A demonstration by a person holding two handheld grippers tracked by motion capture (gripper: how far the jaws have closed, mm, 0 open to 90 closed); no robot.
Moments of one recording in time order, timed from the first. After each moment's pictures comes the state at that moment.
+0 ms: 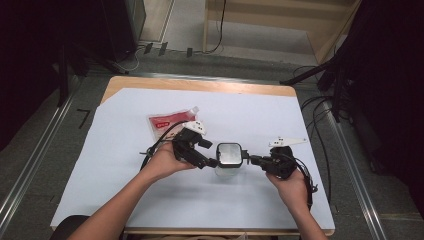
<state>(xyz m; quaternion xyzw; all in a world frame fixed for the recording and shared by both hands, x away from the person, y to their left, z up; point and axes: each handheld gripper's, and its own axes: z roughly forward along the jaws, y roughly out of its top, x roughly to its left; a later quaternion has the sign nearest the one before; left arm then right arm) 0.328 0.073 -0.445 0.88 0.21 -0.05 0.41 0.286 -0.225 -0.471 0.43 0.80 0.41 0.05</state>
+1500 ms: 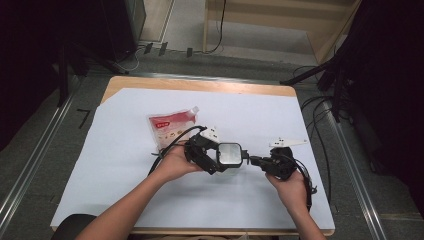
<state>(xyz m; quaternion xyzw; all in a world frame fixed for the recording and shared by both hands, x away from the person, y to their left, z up) 0.325 0.042 -0.456 0.91 0.18 0.00 0.37 0.285 -0.225 -0.473 0.44 0.79 0.41 0.04</state>
